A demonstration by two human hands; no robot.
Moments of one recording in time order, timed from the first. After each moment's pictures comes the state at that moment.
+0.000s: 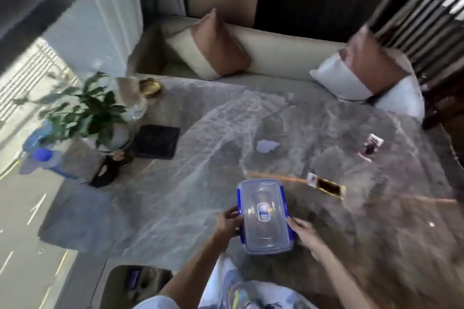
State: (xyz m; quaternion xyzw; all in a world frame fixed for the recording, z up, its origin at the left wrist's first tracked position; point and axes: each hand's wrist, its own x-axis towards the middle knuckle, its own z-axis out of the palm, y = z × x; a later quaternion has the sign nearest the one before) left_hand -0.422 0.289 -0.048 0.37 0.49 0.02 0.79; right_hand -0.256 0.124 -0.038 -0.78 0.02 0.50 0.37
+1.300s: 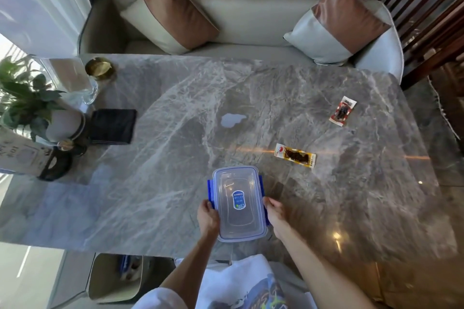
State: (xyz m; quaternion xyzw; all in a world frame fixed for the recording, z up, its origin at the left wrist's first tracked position) left_hand -0.372 0.205 -0.105 0.49 0.67 0.07 0.55; right_hand -0.237 0.086 -0.104 -0.78 0.14 0.43 0.44
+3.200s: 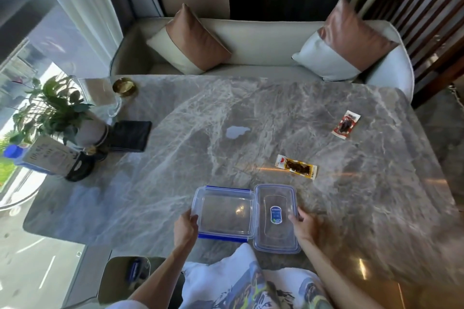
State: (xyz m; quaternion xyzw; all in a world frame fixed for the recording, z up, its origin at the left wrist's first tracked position) left_hand -0.426 0.217 -0.078 0.68 0.62 0.02 0.39; right_hand -0.182 0.006 -0.141 -0.88 0.00 0.31 0.37
